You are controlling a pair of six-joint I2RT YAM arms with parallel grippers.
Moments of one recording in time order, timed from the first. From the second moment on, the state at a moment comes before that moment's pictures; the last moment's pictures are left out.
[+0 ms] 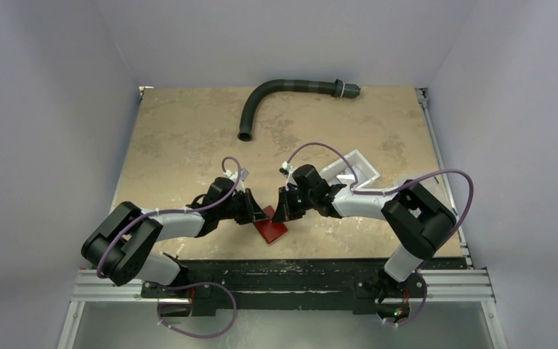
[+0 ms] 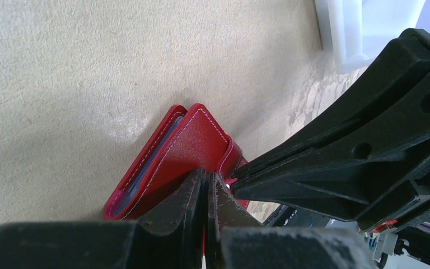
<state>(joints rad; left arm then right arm) -0.59 1.41 0.38 0.36 0.36 -0.84 0.80 1.66 0.78 0.09 -0.39 0.61</state>
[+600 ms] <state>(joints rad) -0.59 1.41 0.38 0.36 0.35 -0.84 0.80 1.65 0.78 0.07 -0.35 0.66</state>
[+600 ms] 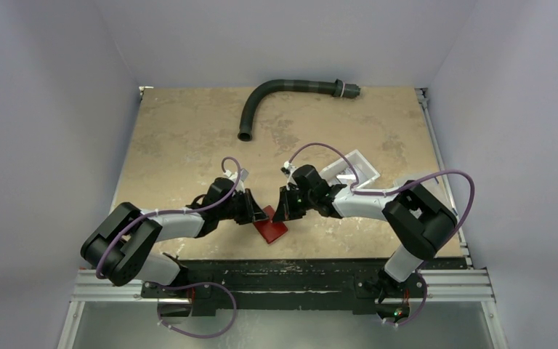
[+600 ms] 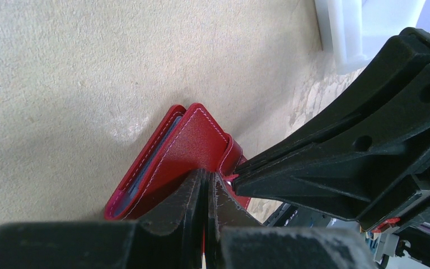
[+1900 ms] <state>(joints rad) -0.59 1.41 0.38 0.36 0.35 -0.84 0.80 1.67 0.80 0.07 -0.32 0.63</state>
